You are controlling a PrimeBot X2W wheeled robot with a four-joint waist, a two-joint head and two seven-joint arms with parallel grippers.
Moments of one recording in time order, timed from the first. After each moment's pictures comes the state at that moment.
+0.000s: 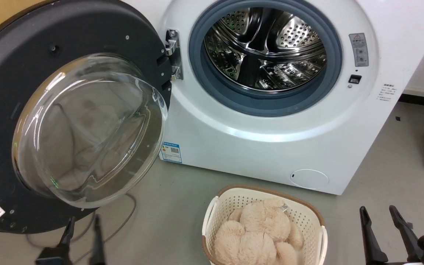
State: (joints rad) left arm 0.09 0.16 0.05 0.17 -0.18 0.06 -0.24; right arm 0.20 -0.05 -0.09 -0.12 0.16 0.13 -0.05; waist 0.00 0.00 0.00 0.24
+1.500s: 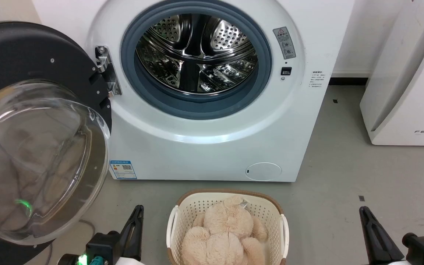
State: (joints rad) left arm 0.08 0.11 -0.15 0.07 -0.14 0.02 -0.15; right arm 0.20 -0.05 -0.04 -0.15 0.12 0.13 -0.01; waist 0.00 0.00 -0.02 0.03
